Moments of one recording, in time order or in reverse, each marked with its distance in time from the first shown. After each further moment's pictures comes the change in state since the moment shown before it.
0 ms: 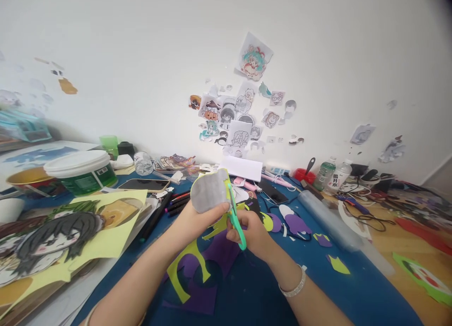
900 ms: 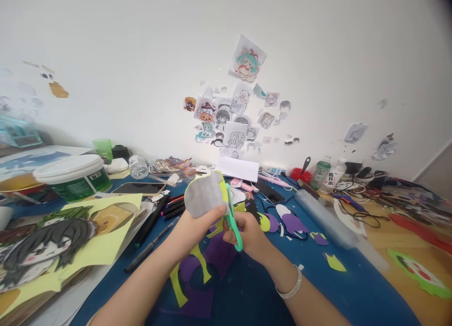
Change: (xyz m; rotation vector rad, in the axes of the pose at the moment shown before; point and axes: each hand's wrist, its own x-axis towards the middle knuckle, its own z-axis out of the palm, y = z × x) left_hand -0.005 -0.001 0.002 0.033 -0.067 -0.107; right_hand 0.000 0.001 0.002 0.048 0.026 -0.008
